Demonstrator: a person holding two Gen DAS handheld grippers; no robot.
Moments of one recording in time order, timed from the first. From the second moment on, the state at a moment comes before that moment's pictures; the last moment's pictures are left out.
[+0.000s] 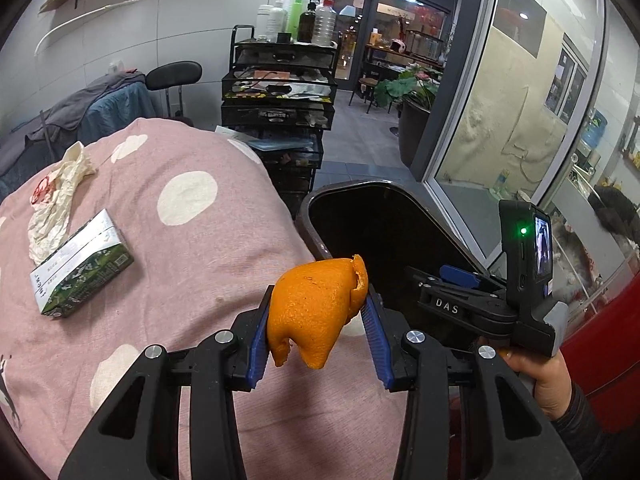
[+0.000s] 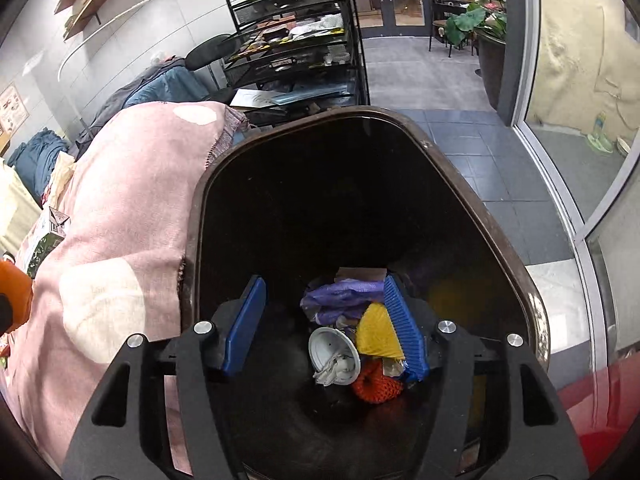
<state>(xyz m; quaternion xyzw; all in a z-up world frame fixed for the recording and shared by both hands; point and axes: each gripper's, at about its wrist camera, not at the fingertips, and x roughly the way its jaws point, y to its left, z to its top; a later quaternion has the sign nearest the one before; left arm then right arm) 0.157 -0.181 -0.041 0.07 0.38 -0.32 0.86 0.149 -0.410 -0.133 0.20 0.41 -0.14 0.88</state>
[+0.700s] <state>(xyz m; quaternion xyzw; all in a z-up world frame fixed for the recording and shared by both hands) 0.163 -0.264 -0.047 0.11 0.41 -0.38 0.82 0.108 -0.456 -0.107 0.24 0.36 -0.19 0.88</state>
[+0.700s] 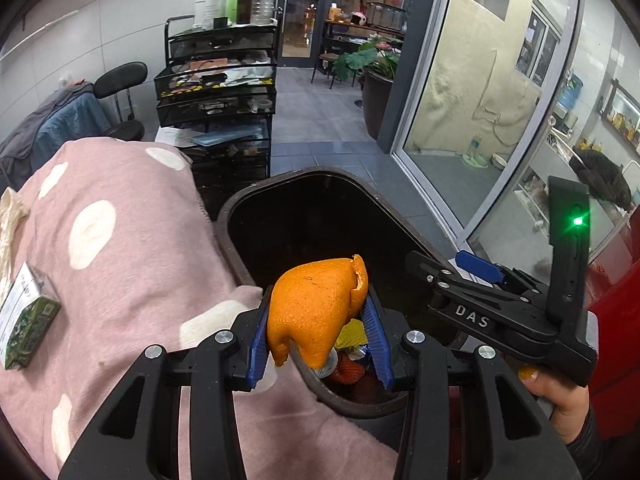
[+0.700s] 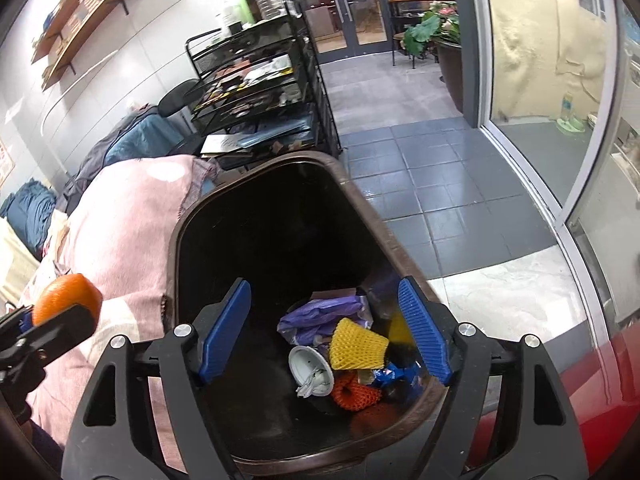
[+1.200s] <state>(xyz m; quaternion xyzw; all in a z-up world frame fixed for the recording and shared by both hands) 0.163 -0.298 -0.067 0.15 0.43 -0.39 0.80 0.100 -0.471 -0.105 0.24 0.35 -0.21 0.88</state>
